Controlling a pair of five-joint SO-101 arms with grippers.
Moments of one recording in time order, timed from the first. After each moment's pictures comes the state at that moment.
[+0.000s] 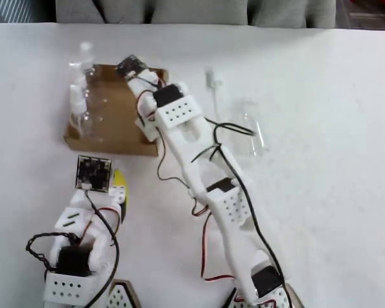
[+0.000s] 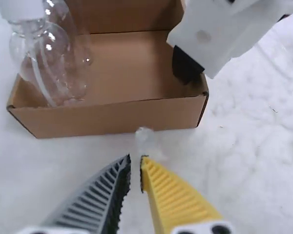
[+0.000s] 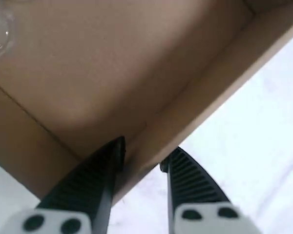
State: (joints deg) left arm 0.2 -102.3 97.1 49.4 0.3; right arm -35.9 50.8 -49.5 77.2 13.4
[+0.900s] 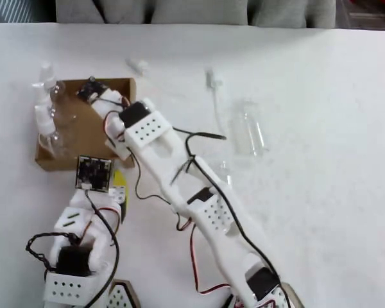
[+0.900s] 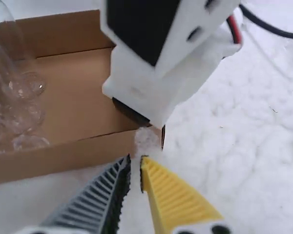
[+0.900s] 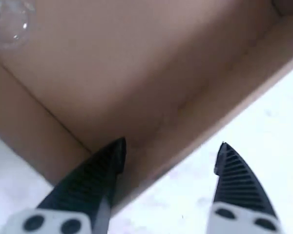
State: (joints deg) left arm 0.2 -102.3 97.1 49.4 0.3; right arm -44.7 53.3 -57.9 83.7 13.5
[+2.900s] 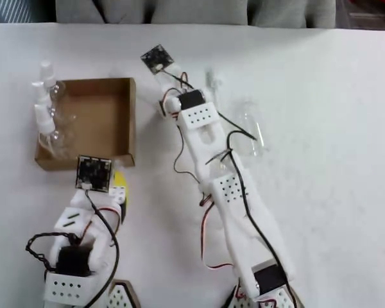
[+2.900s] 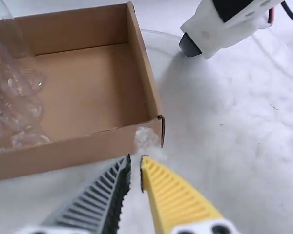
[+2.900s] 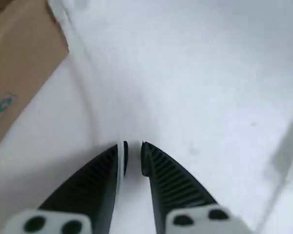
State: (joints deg) left arm 0.2 -102.2 97.1 49.8 0.3; right arm -25.8 78.6 -83.3 68.3 15.3
